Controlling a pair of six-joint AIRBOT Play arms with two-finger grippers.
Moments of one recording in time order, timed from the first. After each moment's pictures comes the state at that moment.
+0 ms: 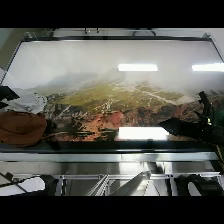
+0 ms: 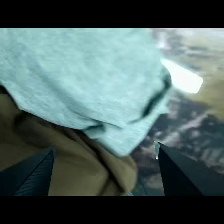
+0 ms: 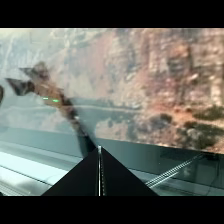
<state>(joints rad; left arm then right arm) 0.61 -1.48 1.35 1.24 -1.23 -1.32 -0.05 -0.59 0.48 -0.77 1.05 1.47</state>
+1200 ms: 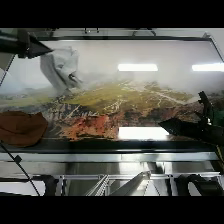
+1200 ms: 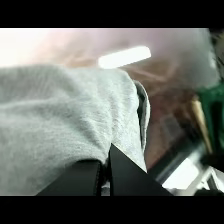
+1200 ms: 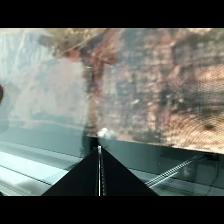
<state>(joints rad) 0.18 -1.59 1.93 0.57 -1.56 -1.25 -0.05 -0.59 0.48 -0.77 1.05 1.47</state>
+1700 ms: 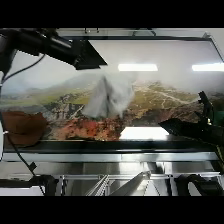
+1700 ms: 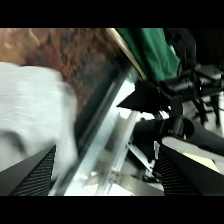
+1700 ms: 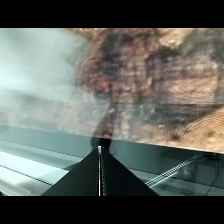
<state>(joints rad) -0.21 -1.60 1.84 0.51 -1.59 -1.25 -0.05 -0.59 0.48 -0.77 1.05 1.47</state>
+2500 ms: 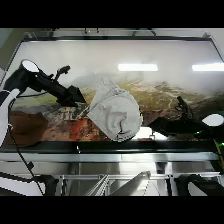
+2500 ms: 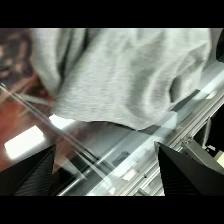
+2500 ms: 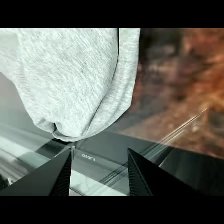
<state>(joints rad) 0.01 -1.70 1.37 0.85 -1.53 -1.22 -0.02 -1.03 0.48 -0.61 1.01 1.24</state>
